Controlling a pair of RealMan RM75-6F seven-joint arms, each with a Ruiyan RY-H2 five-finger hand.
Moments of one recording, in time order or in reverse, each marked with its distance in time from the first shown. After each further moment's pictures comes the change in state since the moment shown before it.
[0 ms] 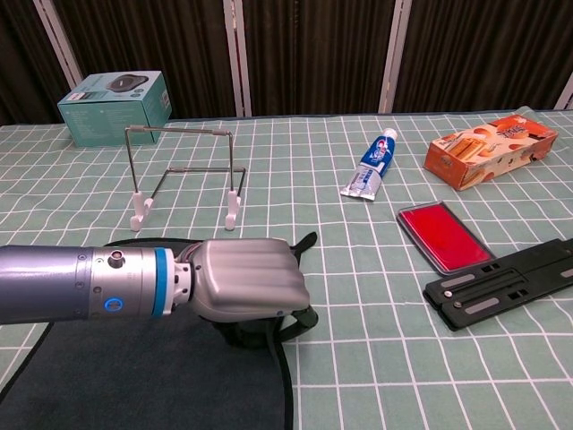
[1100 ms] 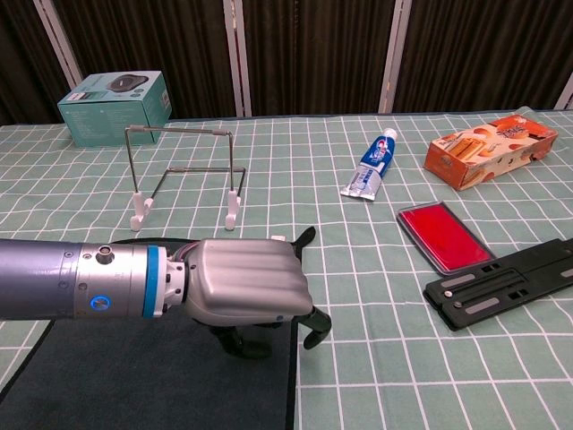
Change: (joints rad) left arm 0.016 0.043 -0.036 -0.058 0.101 -0.014 -0.070; right arm -0.006 -0.008 0.002 -0.003 -0.016 0.026 -0.018
